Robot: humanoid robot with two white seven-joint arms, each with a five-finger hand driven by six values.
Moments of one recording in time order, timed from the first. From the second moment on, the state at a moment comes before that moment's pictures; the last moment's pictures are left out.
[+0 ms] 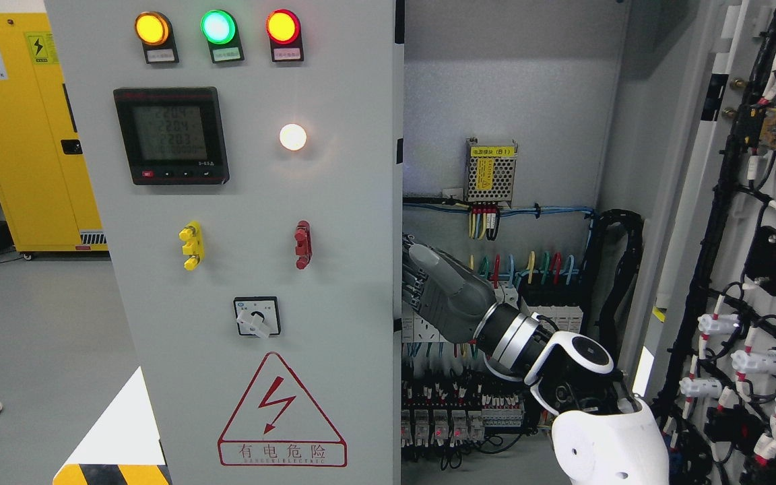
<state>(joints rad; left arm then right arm) 0.06 0.00 -0.13 -0.04 0.34 -0.11 -0.11 -0.90 0.04 0.10 -1.22 -0.48 0.38 0.70</state>
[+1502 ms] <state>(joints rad) 0.06 0.00 -0.13 -0.04 0.34 -0.11 -0.11 -0.86 0.02 0.08 -1.22 -0.58 0.39 0.78</state>
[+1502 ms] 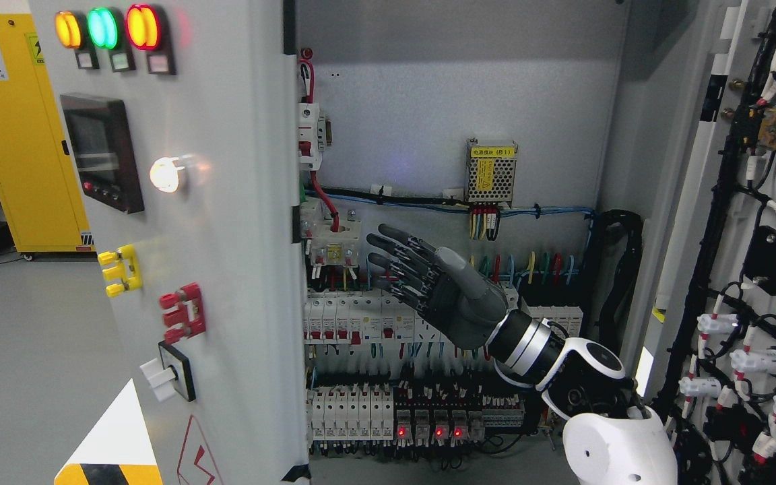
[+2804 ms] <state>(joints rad) 0.06 0.00 -0.13 -0.04 0.34 -0.11 -0.11 -0.55 0.00 0.40 -1.50 -0.49 0.27 0.77</state>
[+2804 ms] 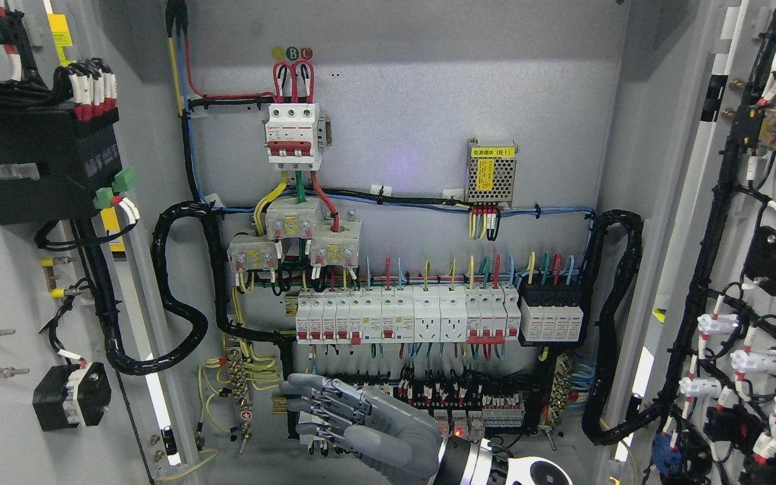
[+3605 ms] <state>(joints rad) 0.06 0.00 -0.13 -0.04 0.34 -0.11 -0.11 -0.51 0.05 0.61 -1.55 -0.45 0.26 0.73</state>
